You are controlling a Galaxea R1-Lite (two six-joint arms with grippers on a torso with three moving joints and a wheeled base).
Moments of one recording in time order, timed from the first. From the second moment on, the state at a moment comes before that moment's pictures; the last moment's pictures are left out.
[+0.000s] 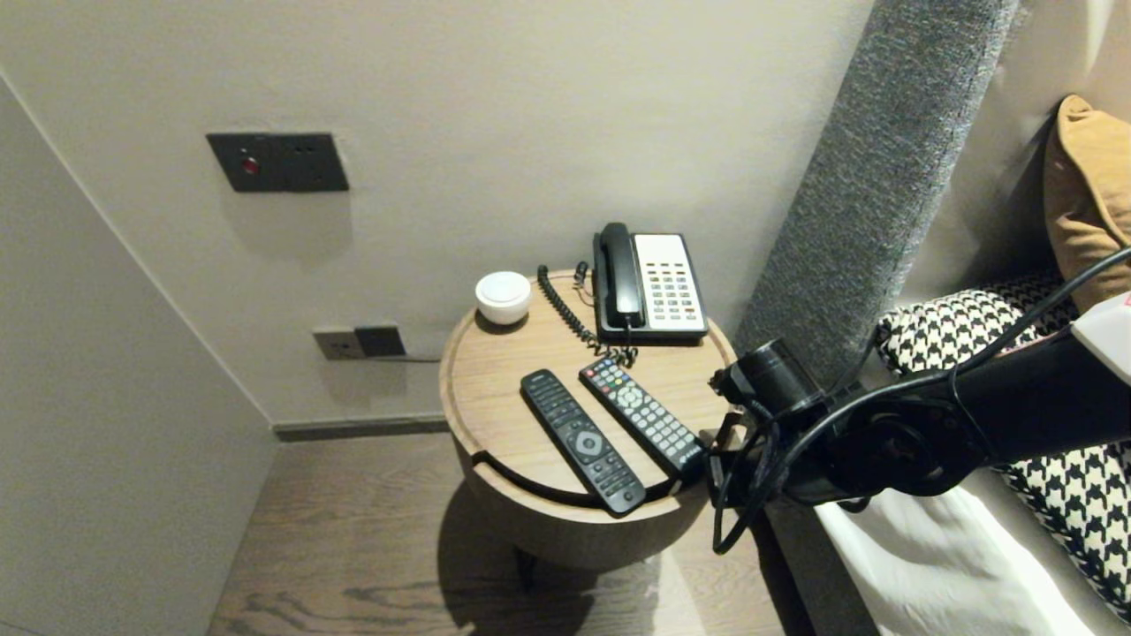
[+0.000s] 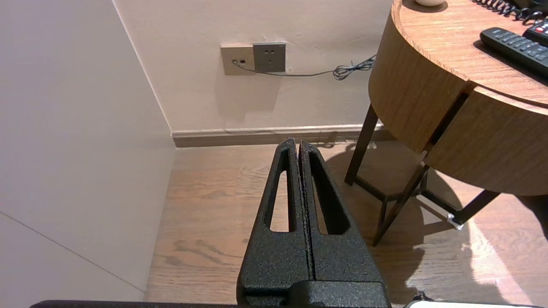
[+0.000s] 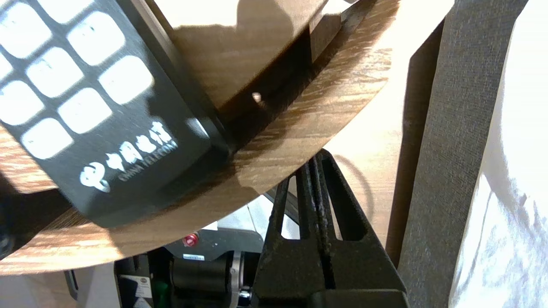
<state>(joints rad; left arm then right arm) 0.00 0.00 0.00 -0.02 0.01 0.02 0.51 1.90 -1.02 0.06 -0.18 0.39</state>
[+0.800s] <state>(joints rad) 0.00 0.00 0.00 -0.02 0.01 0.02 0.51 1.89 -1.08 0.09 -0.18 0.40</state>
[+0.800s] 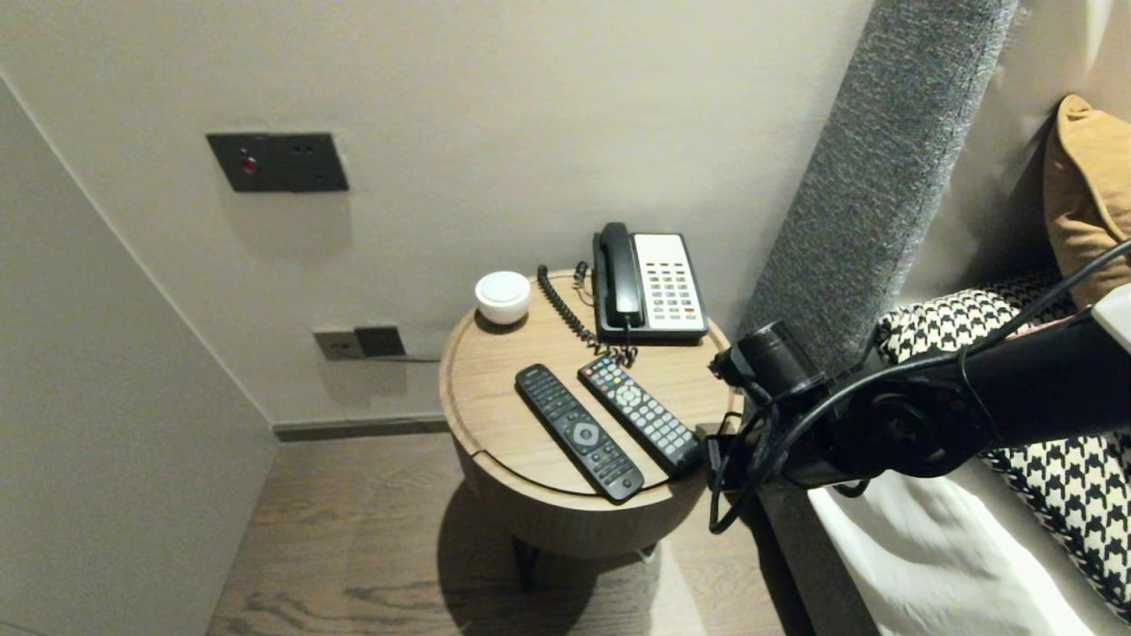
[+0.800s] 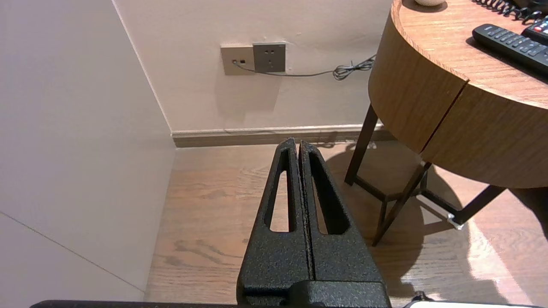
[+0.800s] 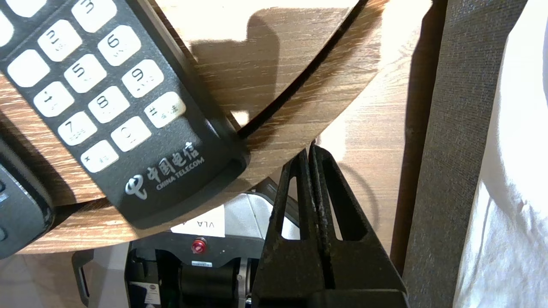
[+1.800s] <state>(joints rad) 0.00 0.00 0.00 -0.02 0.01 0.01 0.10 1.50 -0.86 0.19 -0.18 0.19</state>
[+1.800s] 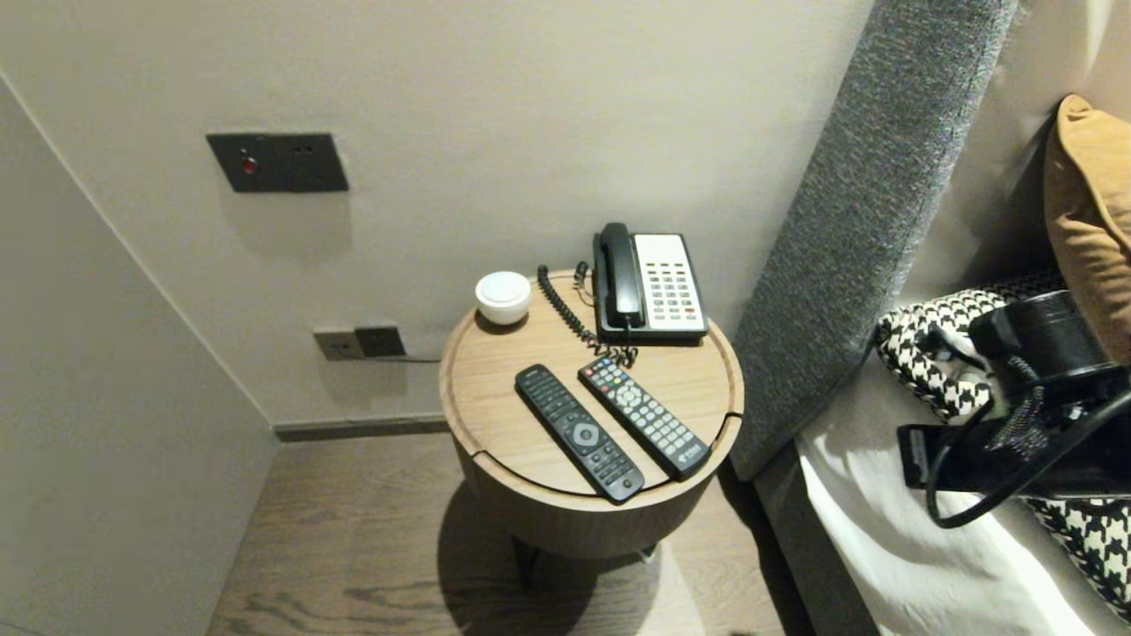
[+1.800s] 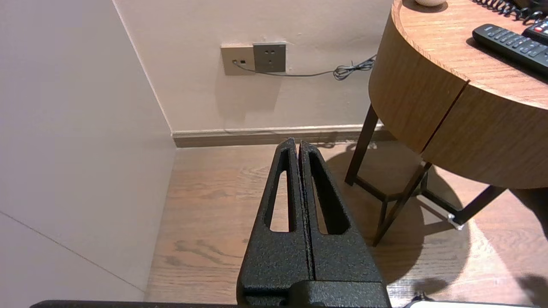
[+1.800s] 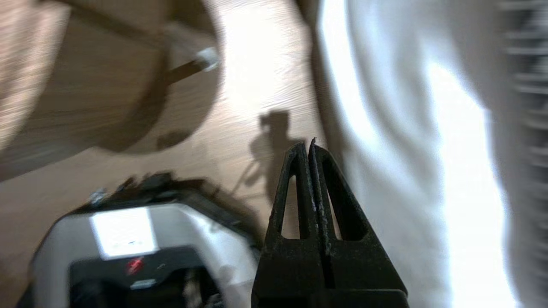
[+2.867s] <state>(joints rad) 0.00 0.00 0.00 -0.02 0.01 0.02 -0.22 0.77 -0.52 0.25 0.06 -0.07</state>
